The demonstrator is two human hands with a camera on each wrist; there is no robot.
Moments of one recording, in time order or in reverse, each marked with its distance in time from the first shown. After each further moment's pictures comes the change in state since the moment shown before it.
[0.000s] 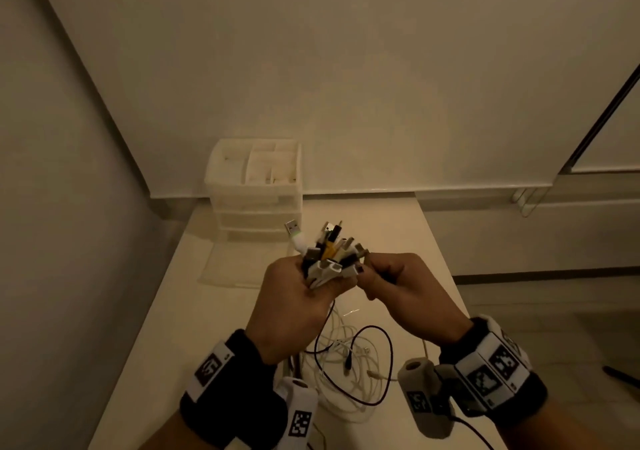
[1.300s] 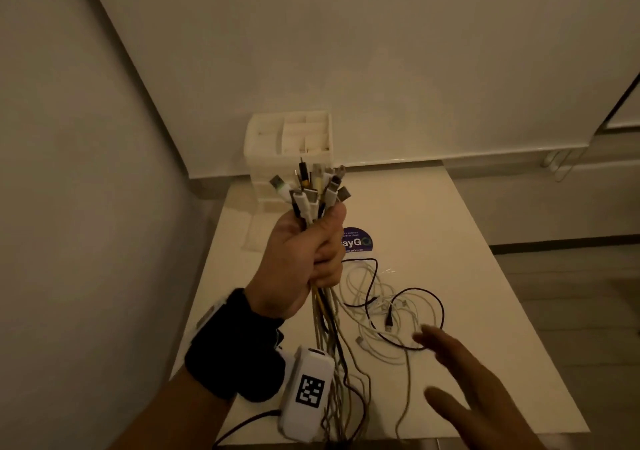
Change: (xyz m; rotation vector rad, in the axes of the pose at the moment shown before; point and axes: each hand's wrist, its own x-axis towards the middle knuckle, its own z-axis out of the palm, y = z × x) left_hand -0.040 0.017 -0.068 -0.696 -0.254 -0.235; right_hand -0.169 0.005 0.073 0.035 0.031 0.300
